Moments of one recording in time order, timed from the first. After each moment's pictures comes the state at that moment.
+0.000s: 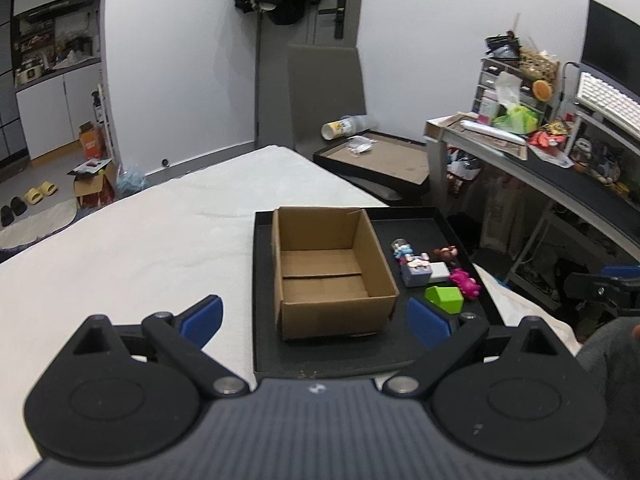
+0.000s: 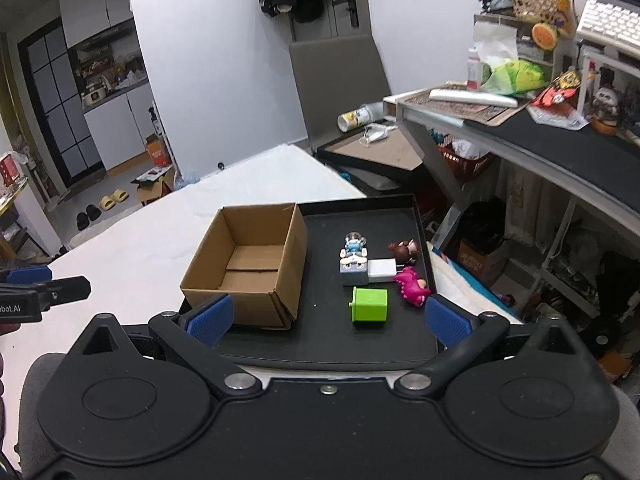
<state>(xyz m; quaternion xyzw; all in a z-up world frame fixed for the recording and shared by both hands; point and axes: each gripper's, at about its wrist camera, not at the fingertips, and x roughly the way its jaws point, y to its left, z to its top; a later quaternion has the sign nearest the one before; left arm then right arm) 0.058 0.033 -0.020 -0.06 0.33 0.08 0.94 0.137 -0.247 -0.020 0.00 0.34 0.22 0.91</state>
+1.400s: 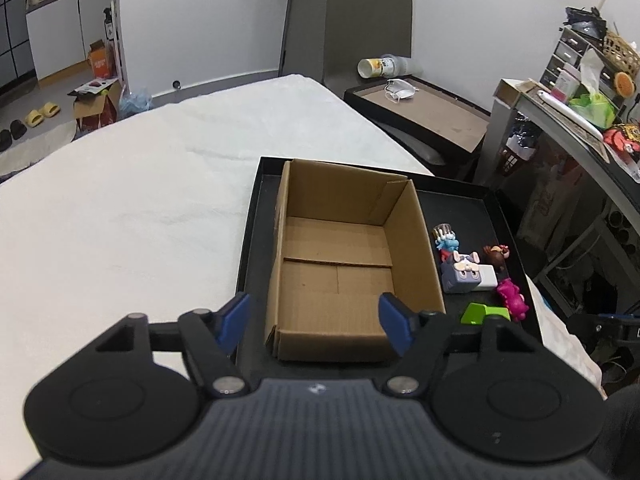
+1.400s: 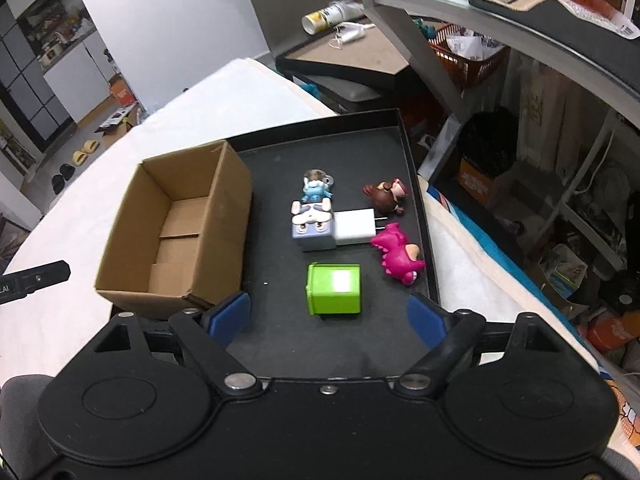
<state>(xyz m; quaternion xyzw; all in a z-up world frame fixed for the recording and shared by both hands) 0.186 0.067 -0.090 -0.13 0.42 0.11 0.89 0.277 -0.241 -0.093 0.00 0.49 0.19 0.85</state>
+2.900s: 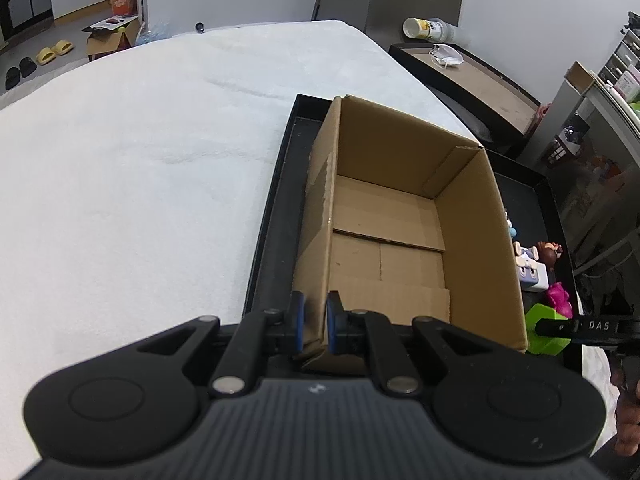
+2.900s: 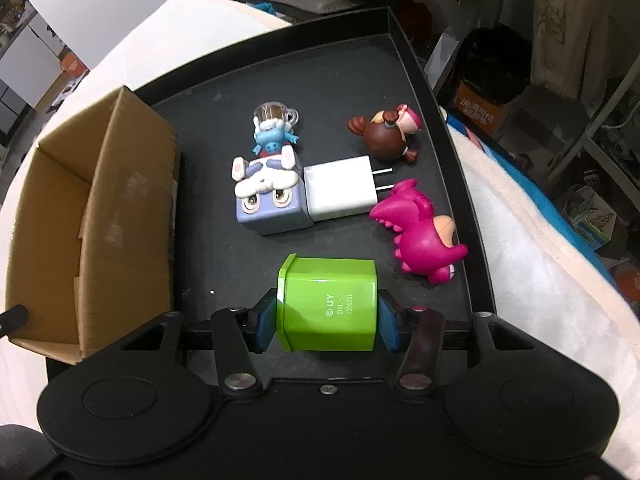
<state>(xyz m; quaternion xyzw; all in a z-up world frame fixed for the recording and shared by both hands) 0.219 0.107 -0.162 -0.19 0.47 0.13 0.85 0.346 -0.207 -0.189 0.02 0.58 0.14 0.80</state>
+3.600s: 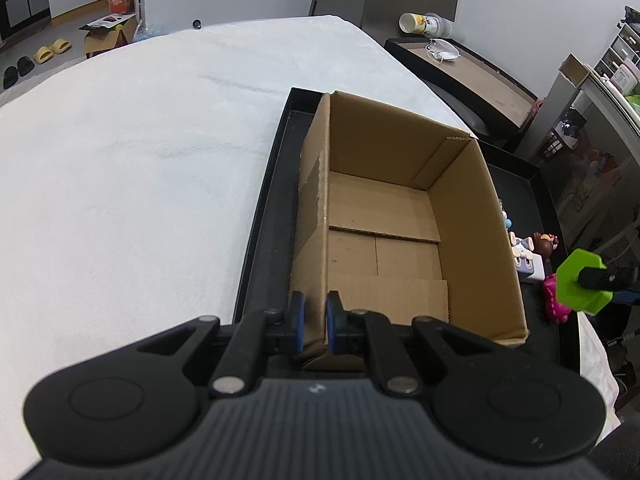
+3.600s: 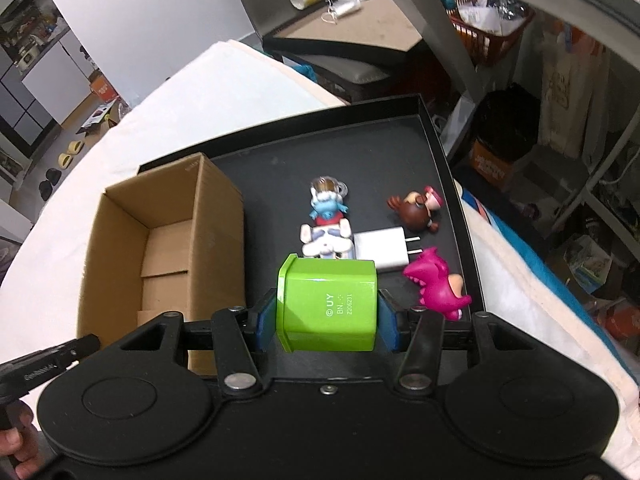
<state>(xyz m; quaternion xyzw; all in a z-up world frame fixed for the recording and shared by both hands) 0.217 0.104 -0.162 -0.19 0.47 0.13 0.85 0.338 -0.192 -0.120 0.02 0.53 0.18 0.83</state>
